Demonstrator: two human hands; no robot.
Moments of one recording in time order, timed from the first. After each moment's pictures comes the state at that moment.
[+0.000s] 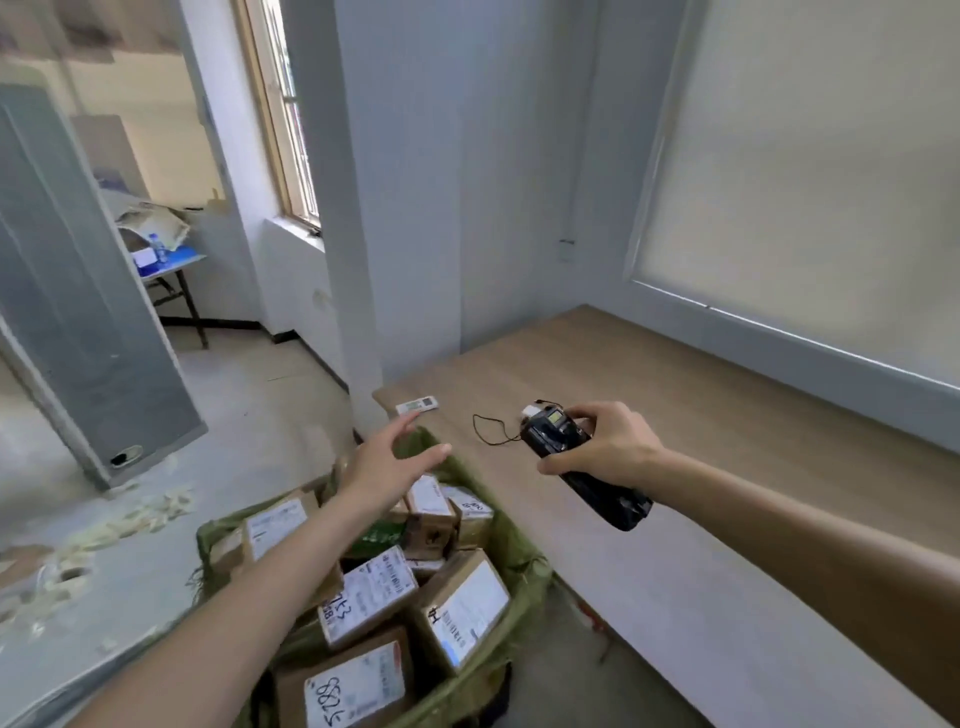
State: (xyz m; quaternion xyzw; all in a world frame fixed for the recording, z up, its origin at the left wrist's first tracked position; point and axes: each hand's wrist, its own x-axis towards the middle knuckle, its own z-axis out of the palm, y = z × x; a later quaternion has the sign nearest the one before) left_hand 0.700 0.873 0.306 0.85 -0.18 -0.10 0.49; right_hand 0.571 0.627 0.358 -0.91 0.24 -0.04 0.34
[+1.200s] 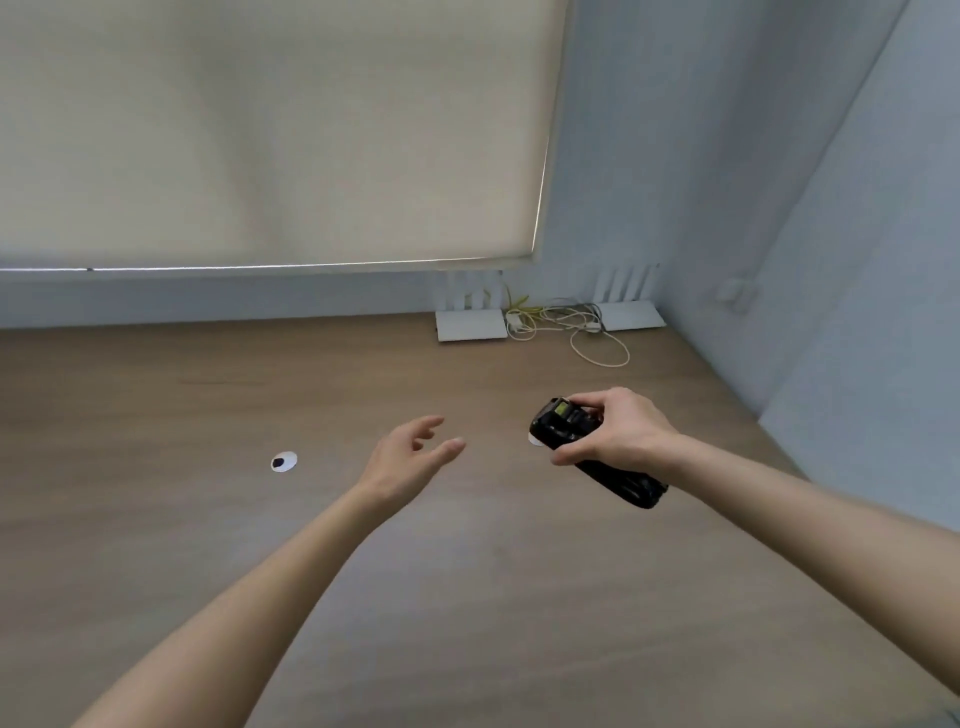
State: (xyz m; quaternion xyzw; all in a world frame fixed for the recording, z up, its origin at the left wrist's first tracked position) left_hand 0.198 0.163 0.213 0.66 -0.57 -0.39 0.31; right_hand -0.073 0.136 0.285 -0.68 0.67 -0.13 0.26
